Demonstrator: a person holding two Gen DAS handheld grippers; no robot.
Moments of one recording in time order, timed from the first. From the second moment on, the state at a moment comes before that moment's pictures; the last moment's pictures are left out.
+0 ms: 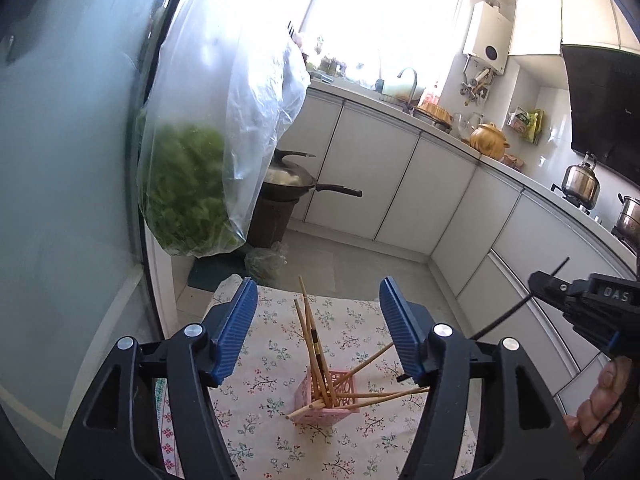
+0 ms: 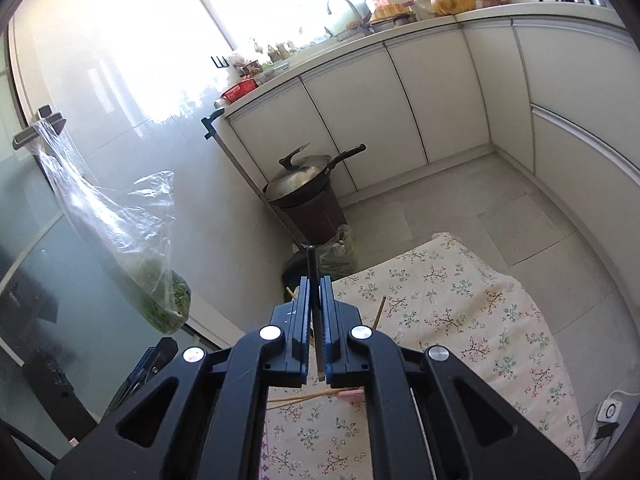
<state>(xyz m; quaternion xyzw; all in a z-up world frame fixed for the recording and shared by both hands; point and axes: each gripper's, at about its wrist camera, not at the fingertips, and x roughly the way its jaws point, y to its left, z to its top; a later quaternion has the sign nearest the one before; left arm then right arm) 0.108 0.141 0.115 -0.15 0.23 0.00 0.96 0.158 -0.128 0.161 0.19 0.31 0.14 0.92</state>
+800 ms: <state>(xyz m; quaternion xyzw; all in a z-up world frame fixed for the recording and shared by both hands) 0.083 0.075 0.102 -0.06 0.21 0.02 0.98 0.105 -0.130 0.109 0.04 0.24 0.05 0.97</state>
